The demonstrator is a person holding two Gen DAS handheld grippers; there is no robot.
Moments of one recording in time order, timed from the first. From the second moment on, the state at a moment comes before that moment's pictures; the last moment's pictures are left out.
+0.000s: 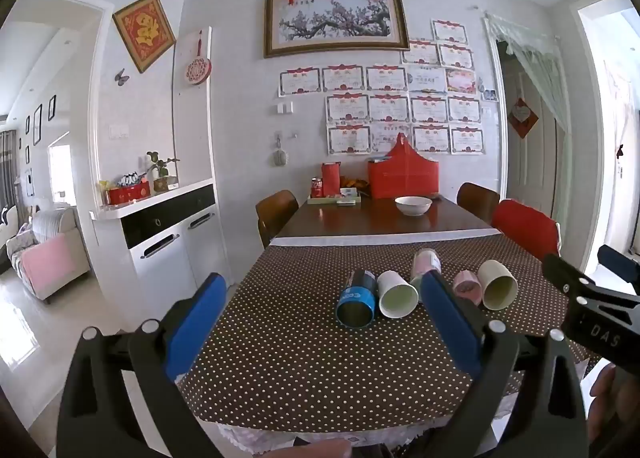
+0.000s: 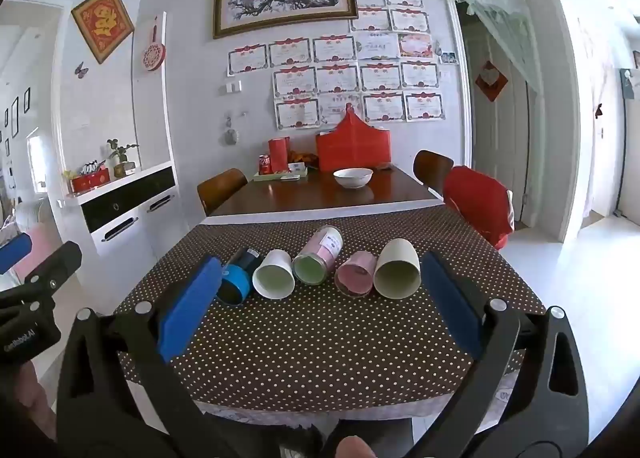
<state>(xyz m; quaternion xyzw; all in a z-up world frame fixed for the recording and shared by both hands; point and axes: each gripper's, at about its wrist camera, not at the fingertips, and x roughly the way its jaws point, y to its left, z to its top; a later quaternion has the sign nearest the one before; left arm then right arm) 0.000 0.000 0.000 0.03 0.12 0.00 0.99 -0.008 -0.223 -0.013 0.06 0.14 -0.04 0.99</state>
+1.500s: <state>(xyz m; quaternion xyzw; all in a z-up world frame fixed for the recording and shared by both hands) 0.000 0.000 0.000 0.04 0.12 0.00 0.99 -0.007 -0.222 -0.014 0.06 0.14 -0.04 0.99</state>
